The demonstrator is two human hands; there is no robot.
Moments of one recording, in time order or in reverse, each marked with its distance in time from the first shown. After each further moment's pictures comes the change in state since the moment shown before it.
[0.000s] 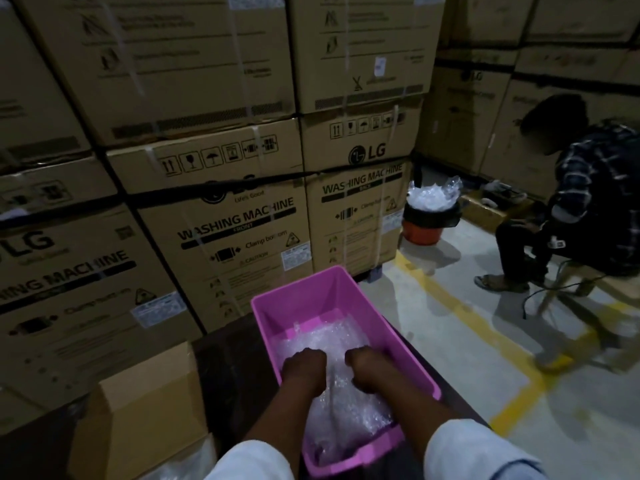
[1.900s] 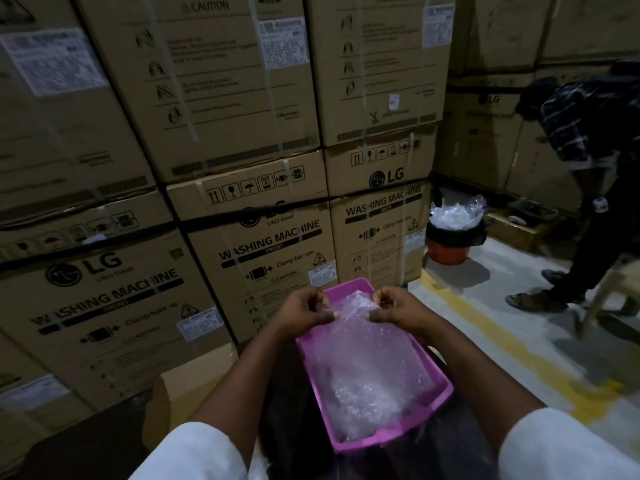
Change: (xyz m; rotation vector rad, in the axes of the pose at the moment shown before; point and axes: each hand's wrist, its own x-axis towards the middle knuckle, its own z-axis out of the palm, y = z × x) left_hand -0.071 -0.051 -0.124 -0.979 0.309 0.305; right_hand -0.083 0.016 -0.113 1.169 0.258 -0.398
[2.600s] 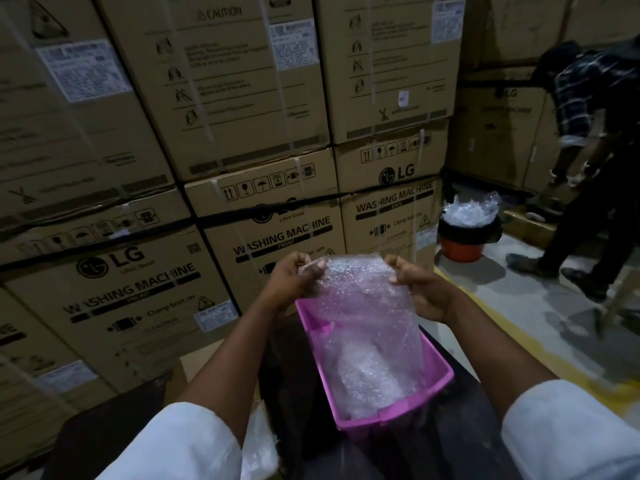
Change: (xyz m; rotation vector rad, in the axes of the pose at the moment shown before) left_hand -0.027 0.047 -0.025 -0.322 0.195 -0.015; right_hand -0.022 -0.032 -0.022 0.830 -0.290 0.002
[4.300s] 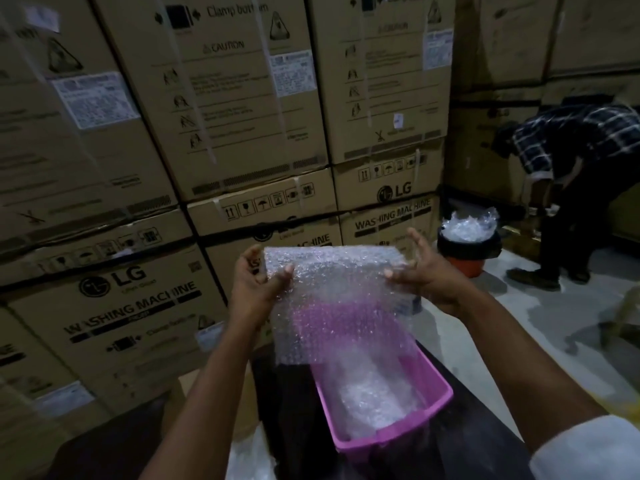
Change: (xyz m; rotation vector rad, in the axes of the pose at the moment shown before) left_hand -0.051 0.046 -0.016 -0.121 0.376 0.135; right_hand -0.023 -0.053 0.040 -0.455 0.308 -0.140
